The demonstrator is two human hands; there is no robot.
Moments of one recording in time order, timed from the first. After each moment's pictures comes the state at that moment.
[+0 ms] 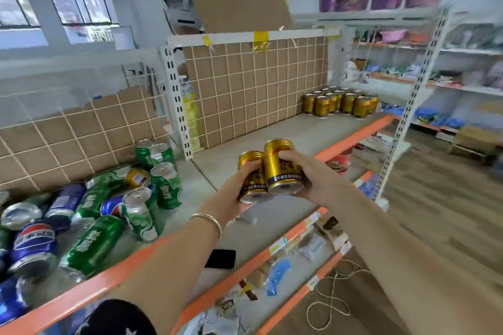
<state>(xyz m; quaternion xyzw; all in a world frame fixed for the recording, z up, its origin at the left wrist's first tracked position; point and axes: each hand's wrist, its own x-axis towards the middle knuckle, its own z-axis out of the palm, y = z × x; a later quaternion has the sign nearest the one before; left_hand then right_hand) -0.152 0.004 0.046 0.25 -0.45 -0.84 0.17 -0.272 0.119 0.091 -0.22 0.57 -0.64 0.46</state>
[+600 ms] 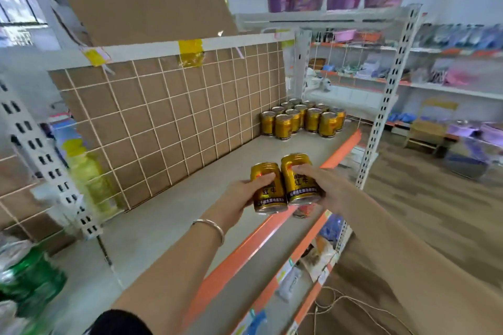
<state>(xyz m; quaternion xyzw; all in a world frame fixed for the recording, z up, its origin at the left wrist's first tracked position) -0.421 -0.102 0.036 0.26 -0.63 -0.73 0.09 -0.533 0.049 0.072 -0.11 0.65 -0.66 0.36</state>
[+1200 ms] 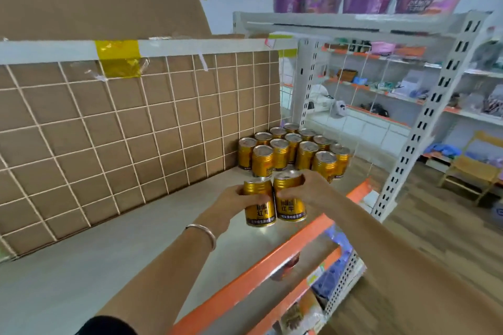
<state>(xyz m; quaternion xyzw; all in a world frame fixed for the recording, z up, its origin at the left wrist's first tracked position) -0.664 -0.149 0.015 0.36 -0.66 -0.64 0.14 -0.803 -0.024 0.061 -0.34 0.80 -0.40 0.28</state>
